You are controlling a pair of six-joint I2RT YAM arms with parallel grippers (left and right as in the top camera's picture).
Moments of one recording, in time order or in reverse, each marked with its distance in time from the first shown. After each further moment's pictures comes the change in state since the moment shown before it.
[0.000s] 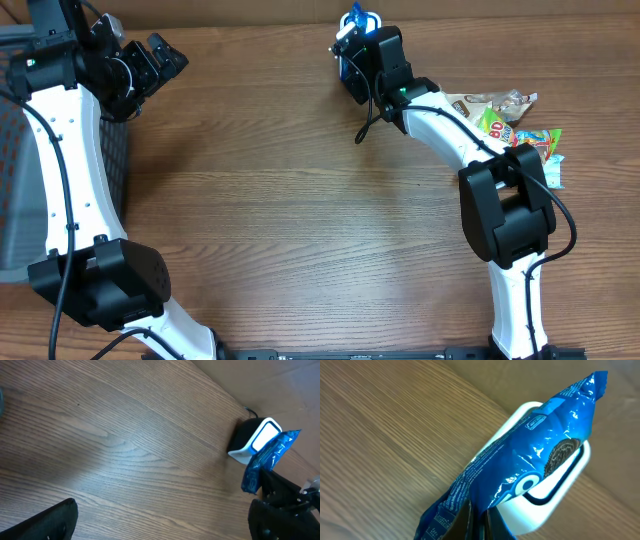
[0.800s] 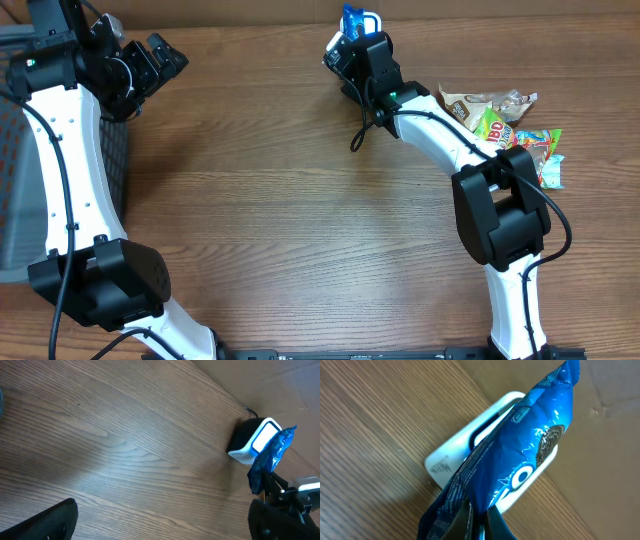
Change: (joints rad) left arm 0.000 0.000 0.000 0.000 0.000 0.000; right arm 0.039 0.000 0.000 -0.025 0.201 -0.207
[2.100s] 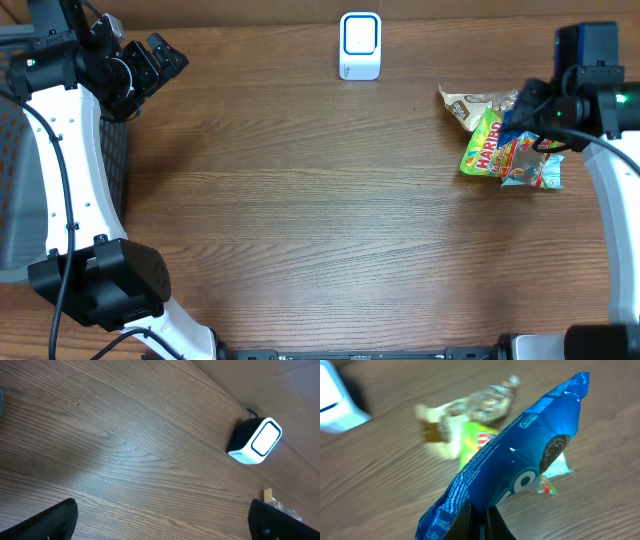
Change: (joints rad) left arm 0.000 0.000 0.000 0.000 0.000 0.000; right arm -0.459 -0.694 -0.127 -0.989 -0.114 1.004
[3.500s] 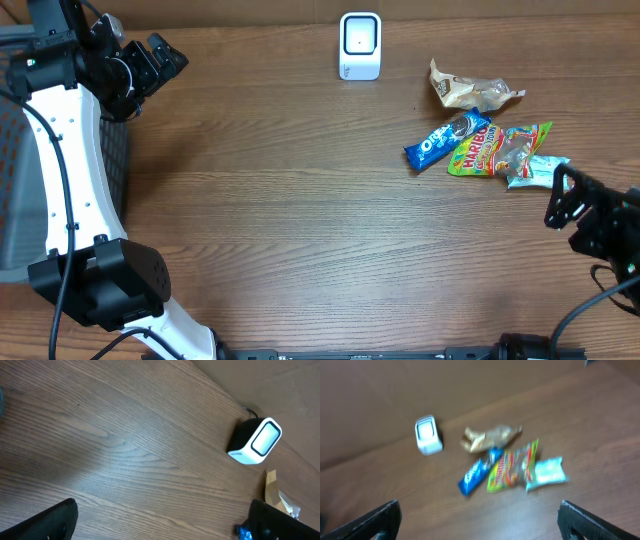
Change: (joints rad) left arm 0.000 0.000 0.000 0.000 0.000 0.000; right arm -0.060 -0.744 -0.111 -0.083 -0.143 -0.086
